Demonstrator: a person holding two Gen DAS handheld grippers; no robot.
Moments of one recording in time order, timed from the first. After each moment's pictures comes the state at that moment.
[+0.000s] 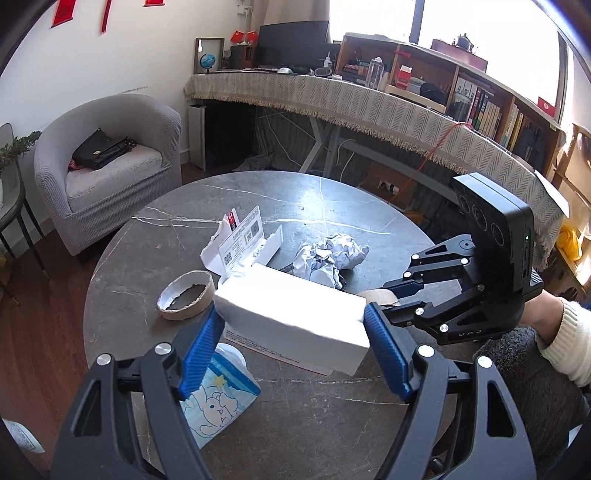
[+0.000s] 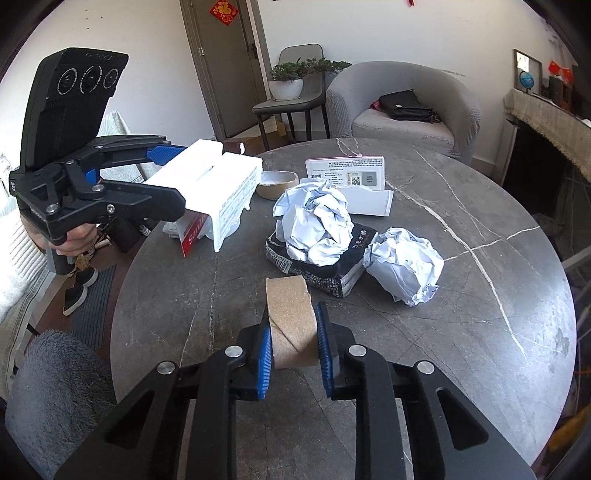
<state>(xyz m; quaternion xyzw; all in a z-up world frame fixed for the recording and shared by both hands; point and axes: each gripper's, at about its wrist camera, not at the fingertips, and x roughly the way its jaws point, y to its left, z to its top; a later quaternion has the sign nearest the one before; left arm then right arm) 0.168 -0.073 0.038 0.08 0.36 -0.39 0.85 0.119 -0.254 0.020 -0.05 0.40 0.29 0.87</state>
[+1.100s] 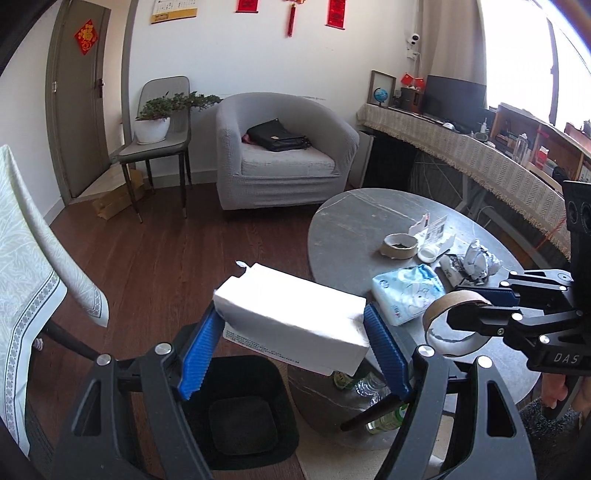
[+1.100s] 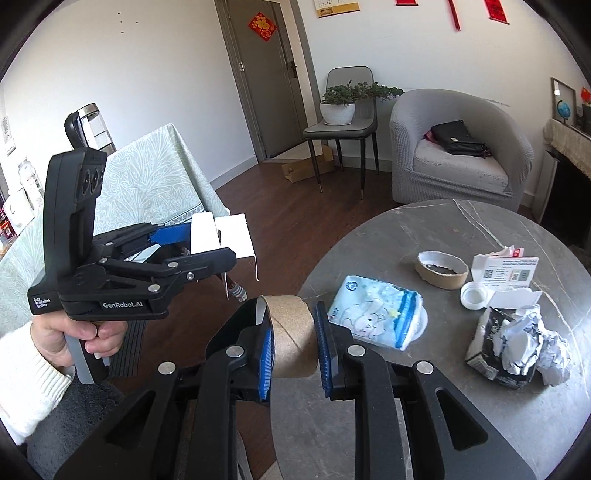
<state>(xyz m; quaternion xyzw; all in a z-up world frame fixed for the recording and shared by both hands) 0.101 0.110 0.023 -0.02 0.33 -0.09 0.94 0.106 -0.076 0.061 -0.04 0.36 0.36 0.86</state>
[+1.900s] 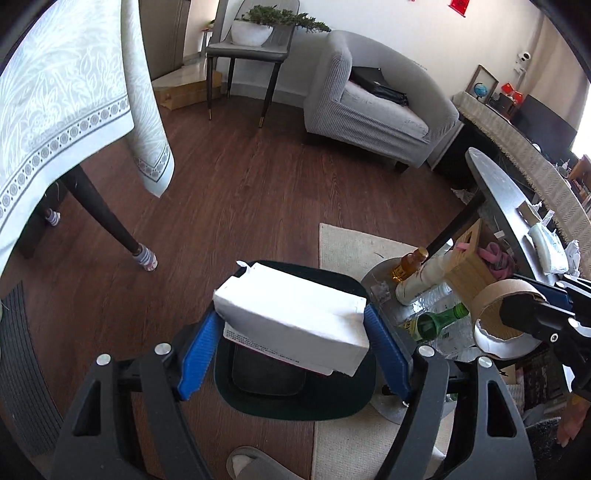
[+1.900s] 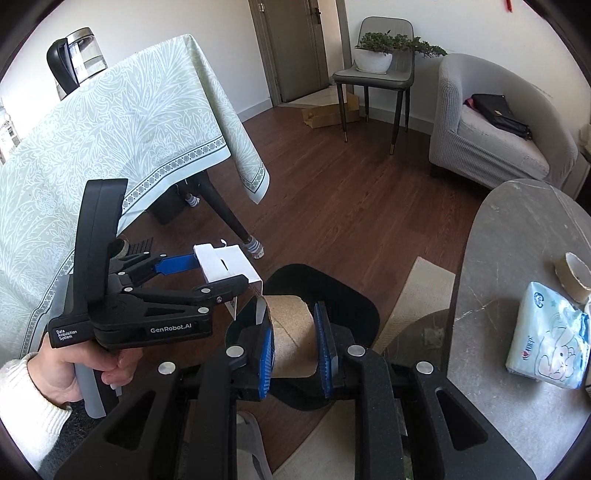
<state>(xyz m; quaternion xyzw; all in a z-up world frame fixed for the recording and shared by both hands) 0.094 0.241 -0.098 -0.15 0.45 0.02 0.88 0.115 0.067 -0.004 -0.11 0.45 0.35 0.82</state>
